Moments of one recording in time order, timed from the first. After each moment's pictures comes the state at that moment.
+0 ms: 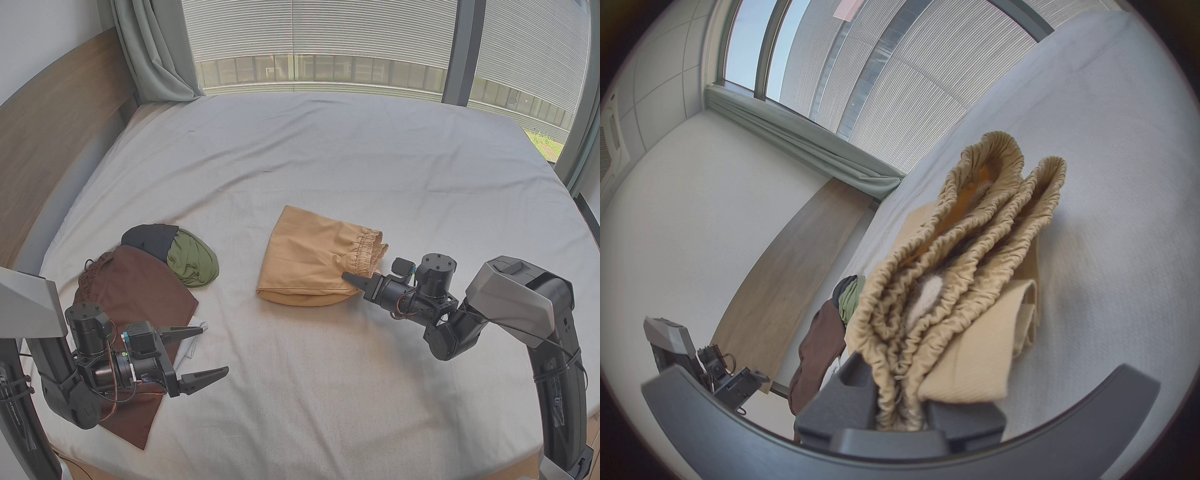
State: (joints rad) left arm -0.11 2.12 -0.24 -1.54 -0.84 0.20; right arm 0.34 2.57 -1.24 -1.25 0.49 0.68
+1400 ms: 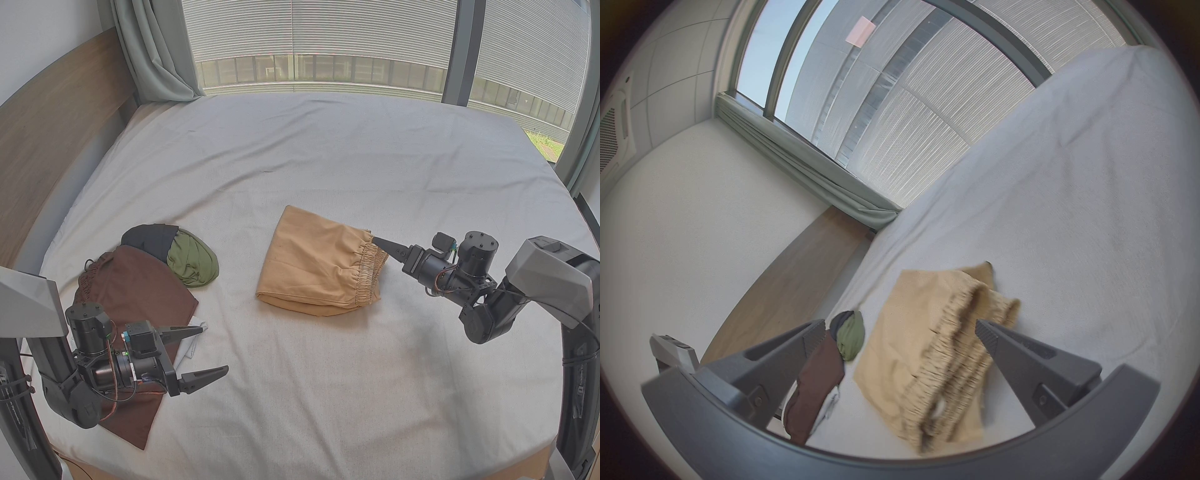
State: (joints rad) left arm -0.10 2.12 -0.24 -1.54 -0.84 0.20; right arm 0.23 2.39 -1.09 -1.32 0.49 0.67
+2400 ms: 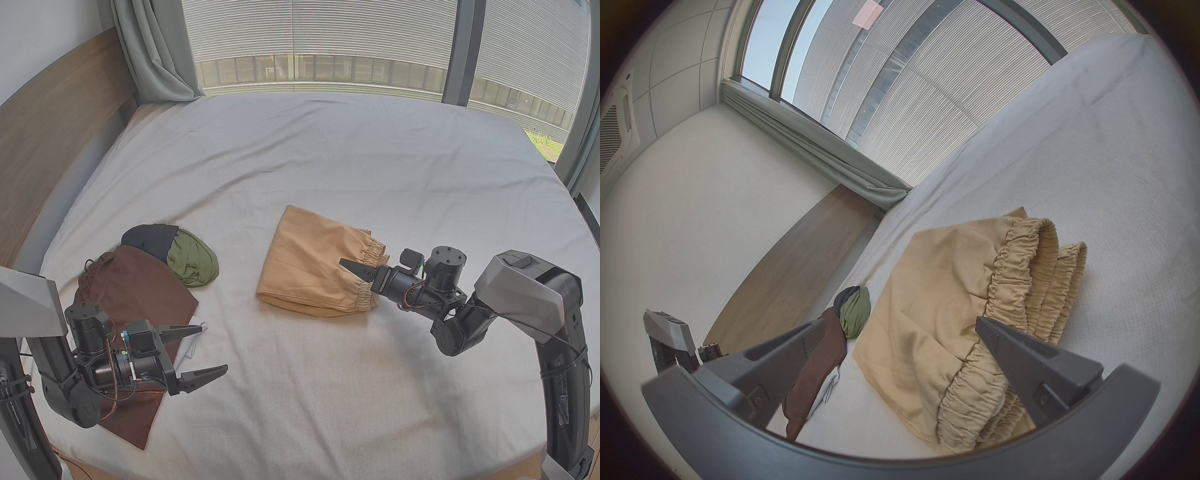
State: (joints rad) left arm -0.10 2.12 -0.25 -1.54 -0.84 0.20; right arm 0.33 2.52 -1.20 -1.29 0.48 0.64
